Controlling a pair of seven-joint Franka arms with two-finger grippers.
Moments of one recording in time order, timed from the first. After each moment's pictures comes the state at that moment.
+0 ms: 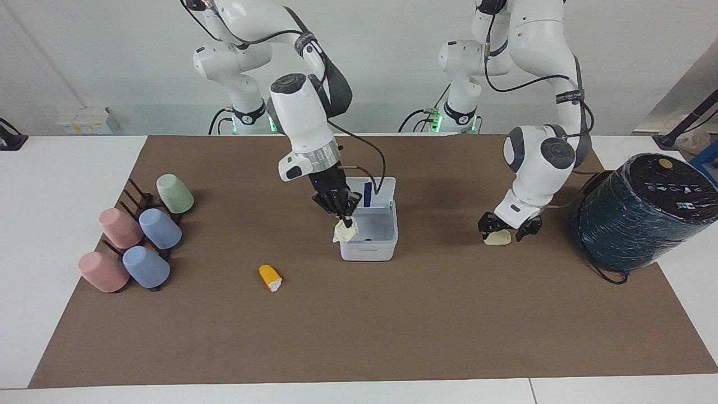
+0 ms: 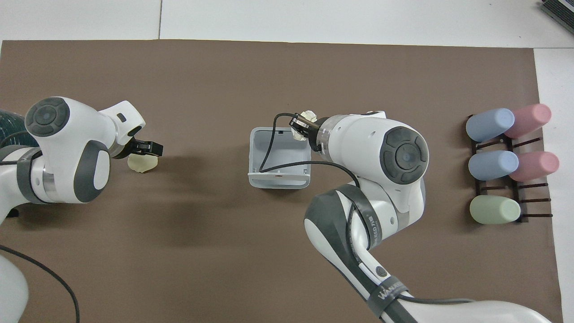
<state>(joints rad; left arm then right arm) -0.16 0.25 0.05 -2.05 -0.01 2.34 0.06 0.48 0.23 0.03 -1.86 0.16 2.52 0.90</state>
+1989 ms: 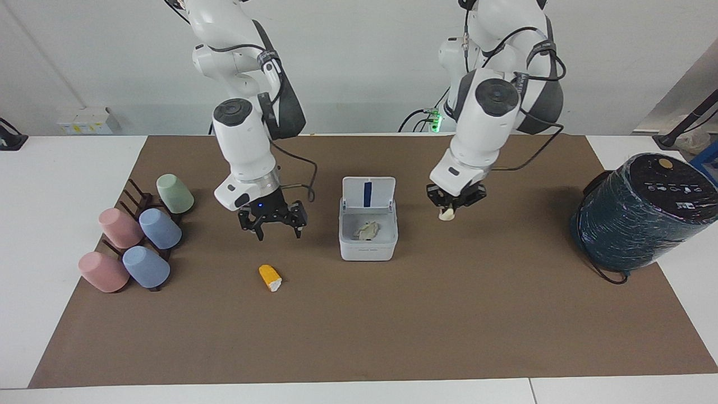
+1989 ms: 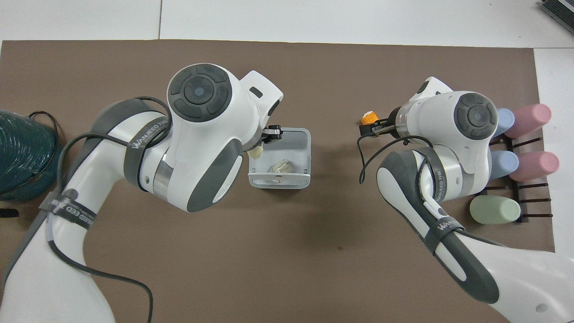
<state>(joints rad) -0.61 0.30 0.01 -1.54 -0.06 1.98 -0.60 0.21 0.30 0.01 -1.92 0.05 2.48 -0.07</state>
